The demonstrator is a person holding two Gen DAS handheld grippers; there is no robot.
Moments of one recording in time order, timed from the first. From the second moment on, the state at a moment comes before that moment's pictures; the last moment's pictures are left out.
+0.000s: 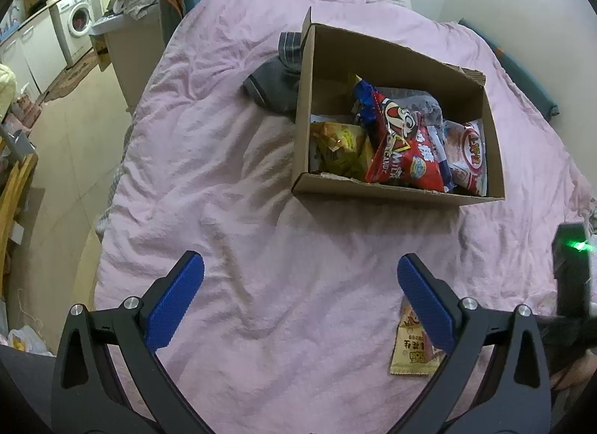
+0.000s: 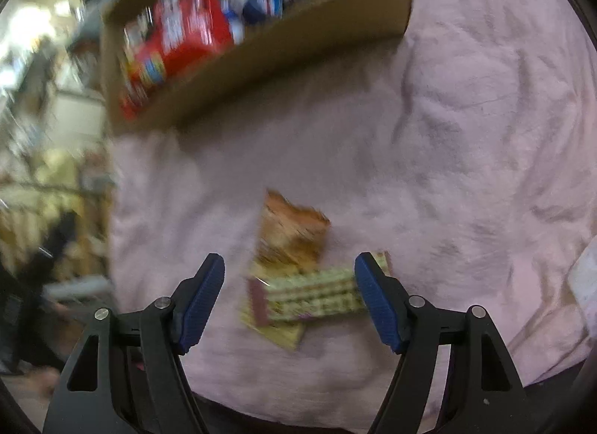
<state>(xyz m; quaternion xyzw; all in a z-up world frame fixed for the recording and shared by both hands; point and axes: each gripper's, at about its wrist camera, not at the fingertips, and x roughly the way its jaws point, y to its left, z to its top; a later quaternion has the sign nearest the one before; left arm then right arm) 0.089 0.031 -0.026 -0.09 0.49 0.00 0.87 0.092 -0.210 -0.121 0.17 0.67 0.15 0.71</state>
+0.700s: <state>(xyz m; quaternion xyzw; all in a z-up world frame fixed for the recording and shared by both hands) 0.089 0.025 -0.039 -0.09 0.51 -0.01 0.85 0.074 -0.196 -0.135 0.04 0.68 0.15 0.72</state>
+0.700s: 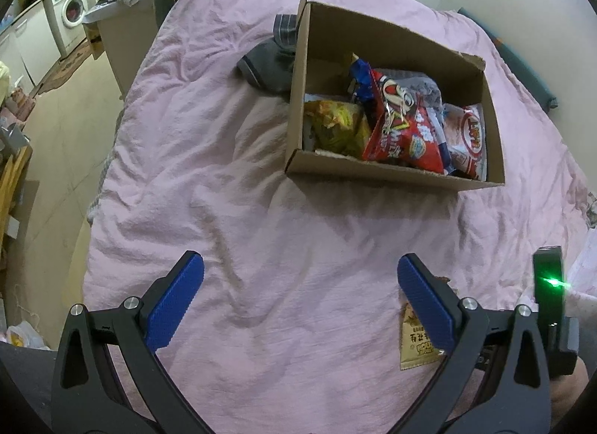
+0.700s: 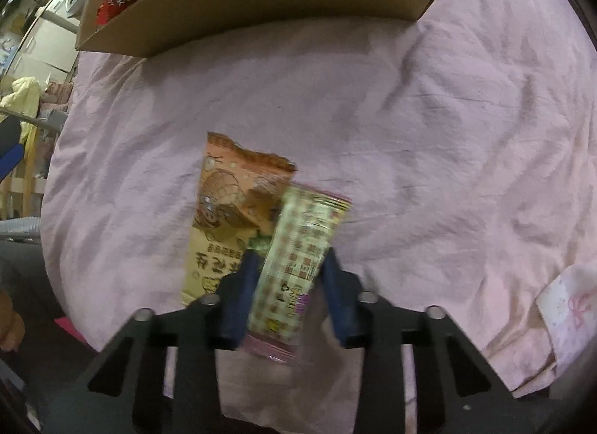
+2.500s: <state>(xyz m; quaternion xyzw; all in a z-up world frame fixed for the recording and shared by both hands) 0.091 -0.103 -0.066 -0.02 0.56 -0.02 0.83 0.090 -0.265 -0.051 0.21 0.53 0.16 0.80</state>
